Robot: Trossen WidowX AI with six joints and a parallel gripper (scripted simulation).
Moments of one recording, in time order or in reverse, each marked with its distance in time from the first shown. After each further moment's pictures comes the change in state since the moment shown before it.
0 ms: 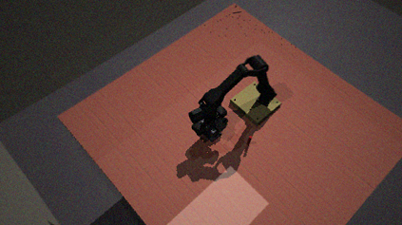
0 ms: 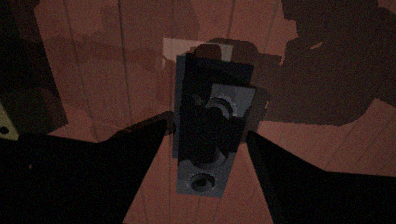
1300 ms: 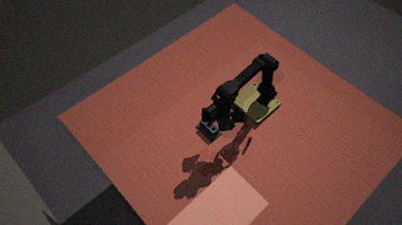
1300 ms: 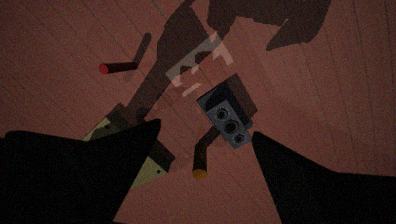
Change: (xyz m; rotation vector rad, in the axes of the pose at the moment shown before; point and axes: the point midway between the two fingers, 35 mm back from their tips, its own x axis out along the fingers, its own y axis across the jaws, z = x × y) arm -0.118 0.010 0.065 0.739 0.006 0.009
